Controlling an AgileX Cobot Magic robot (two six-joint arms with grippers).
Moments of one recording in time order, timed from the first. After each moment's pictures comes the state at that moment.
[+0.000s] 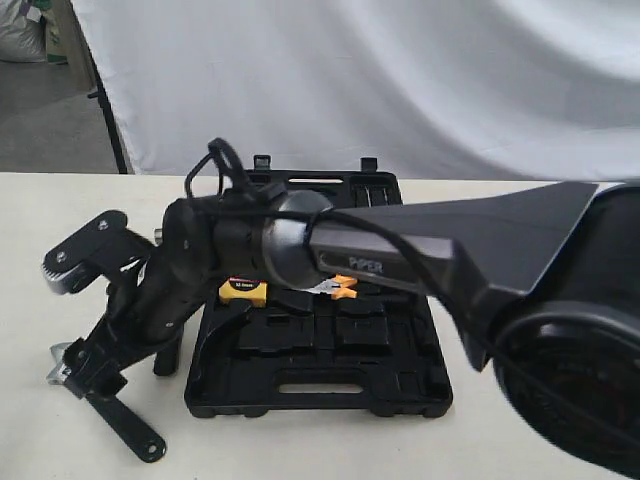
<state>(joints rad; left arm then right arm) 0.13 0.00 -0.01 0.02 0.10 -0.31 1.05 2.28 -1.76 0.34 0.55 -0.48</state>
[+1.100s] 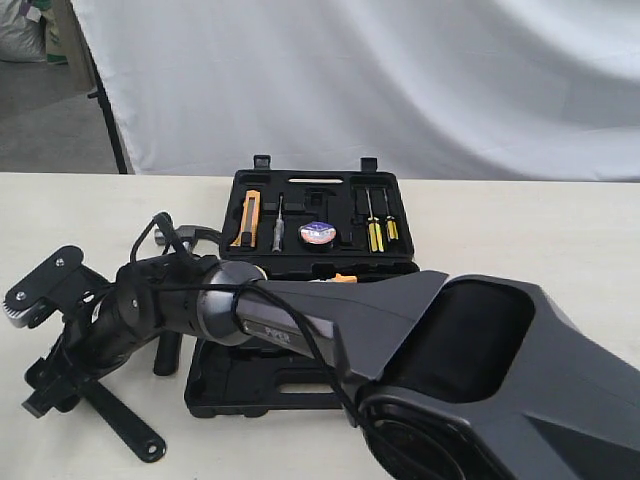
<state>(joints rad) 0.13 0.00 -0.01 0.02 0.10 -0.31 1.10 2.57 -2.07 0.36 0.44 -0.52</state>
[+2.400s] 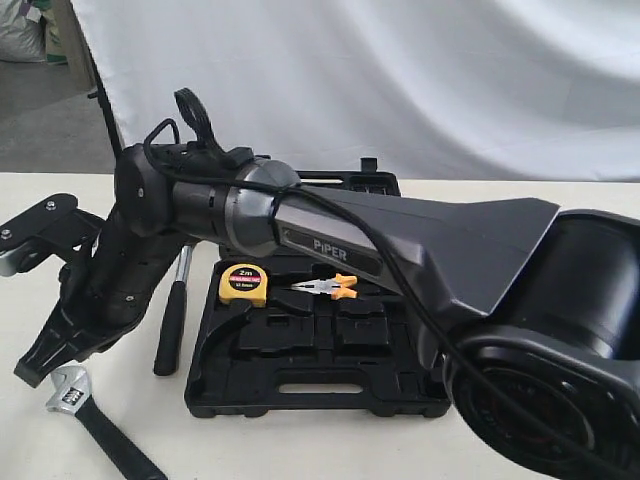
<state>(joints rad) 0.13 0.00 -0.01 0.02 0.10 -0.31 1.07 2.36 -2.07 0.38 0.88 -0.49</state>
